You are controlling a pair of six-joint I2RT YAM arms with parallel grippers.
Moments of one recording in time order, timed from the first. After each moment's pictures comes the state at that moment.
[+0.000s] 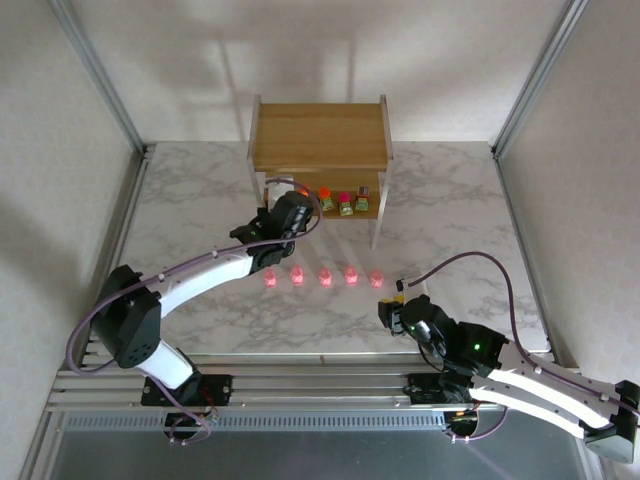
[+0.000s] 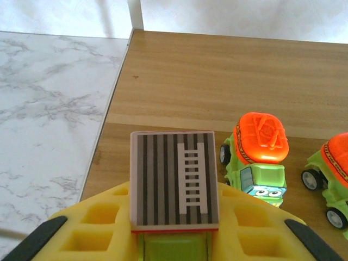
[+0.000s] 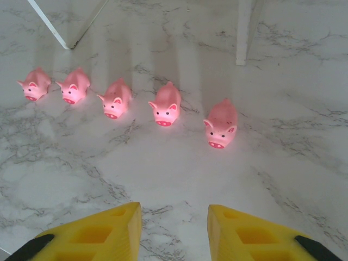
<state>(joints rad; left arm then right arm) -0.72 1.57 1.14 -0.18 -0.70 -0.48 1.09 0.51 0.40 -0.58 0.44 0.59</state>
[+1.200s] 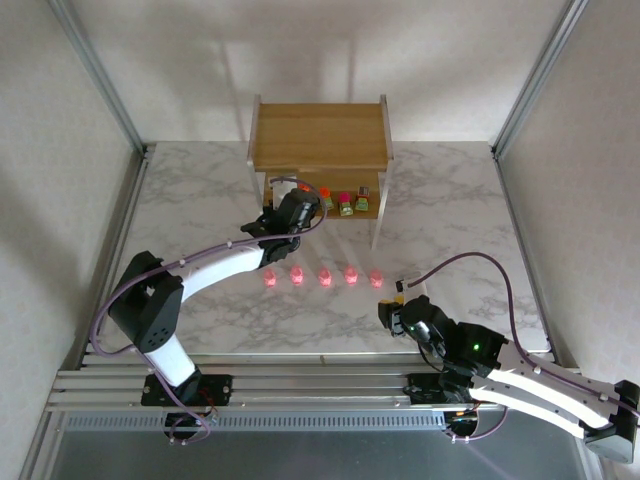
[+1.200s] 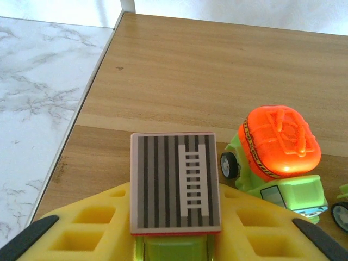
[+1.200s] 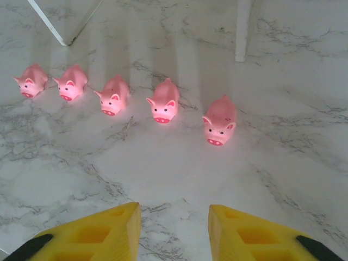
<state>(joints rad) -0.69 1.68 1.16 -0.10 -0.68 -0.51 1.09 0.51 0.39 -0.58 0.44 0.59</state>
